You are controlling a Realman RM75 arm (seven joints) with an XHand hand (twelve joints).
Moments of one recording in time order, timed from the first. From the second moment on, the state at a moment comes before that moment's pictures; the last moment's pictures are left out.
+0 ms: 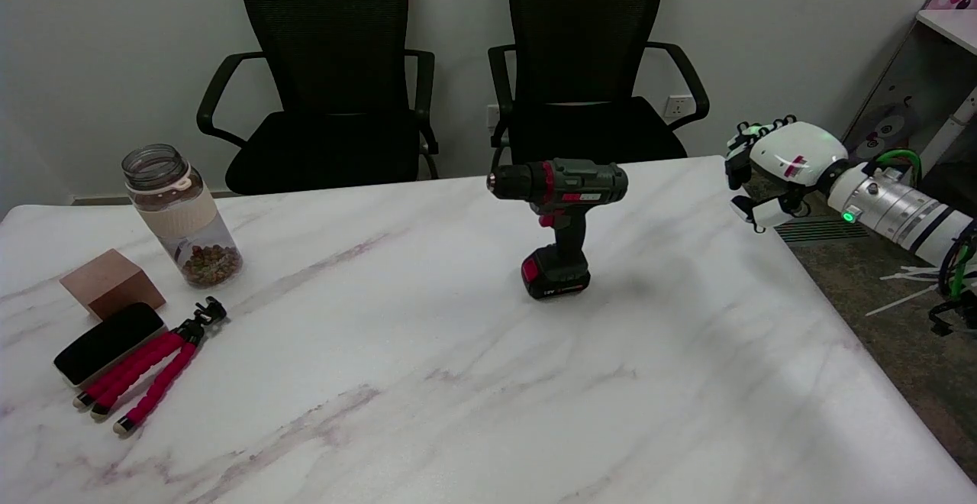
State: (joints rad) arm 0.32 -0.44 0.86 -0.61 0.39 -0.99 -2.42
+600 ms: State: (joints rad) arm 0.33 -0.43 0.87 -0.66 0.36 -0.94 -2.40
